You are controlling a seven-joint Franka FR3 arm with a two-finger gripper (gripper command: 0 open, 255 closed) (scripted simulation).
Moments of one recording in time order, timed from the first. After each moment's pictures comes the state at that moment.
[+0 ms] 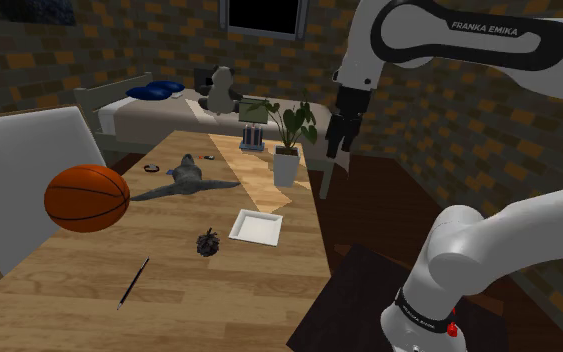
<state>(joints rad) 0.00 -0.74 -0.03 -2.29 0.08 1.54 -0.01</state>
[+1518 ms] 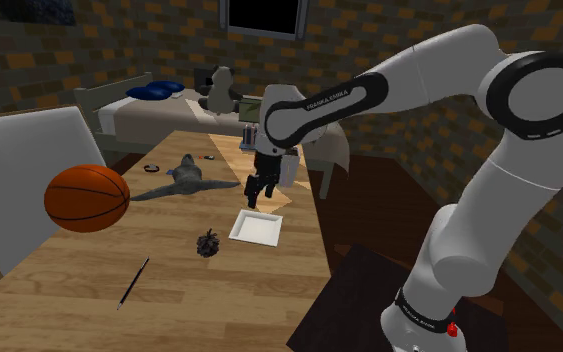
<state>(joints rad) 0.08 -0.13 0.04 -2.29 0.17 2.17 -0.08</state>
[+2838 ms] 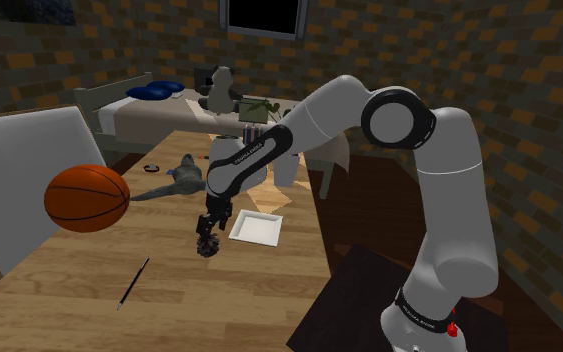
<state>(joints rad) 0.14 0.48 0.09 -1.92 0.19 2.43 -0.11</state>
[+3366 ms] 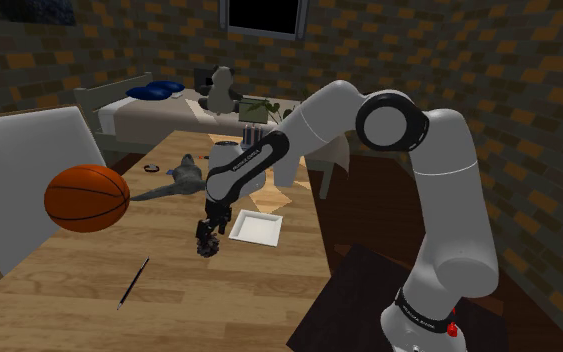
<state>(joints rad) 0.15 0.52 0.09 -1.91 0.19 2.47 -0.12</state>
